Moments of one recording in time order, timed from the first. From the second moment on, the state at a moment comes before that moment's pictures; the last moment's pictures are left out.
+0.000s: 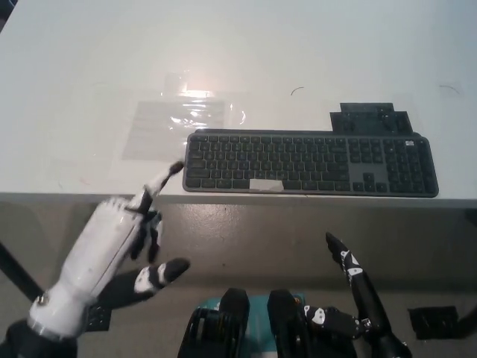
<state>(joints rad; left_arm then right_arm) -0.17 0.32 -0.13 -0.49 0.46 -0.17 -0.14 -0.07 -0.04 0.16 0.32 -0.19 -0.38 -0.04</state>
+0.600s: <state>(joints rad) -0.48 0.23 -0.34 -0.07 0.68 -0.01 -0.28 -0.09 -0.04 0.15 0.32 -0.21 -0.40 -0.04</state>
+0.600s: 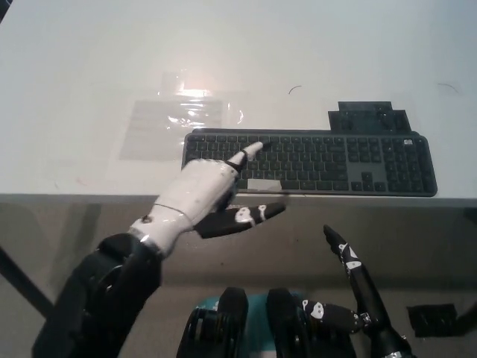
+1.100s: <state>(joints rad) -0.55 0.19 -0.39 0.20 0.72 0.02 -0.28 -0.10 -0.04 0.15 0.31 -0.21 -0.40 -0.04</state>
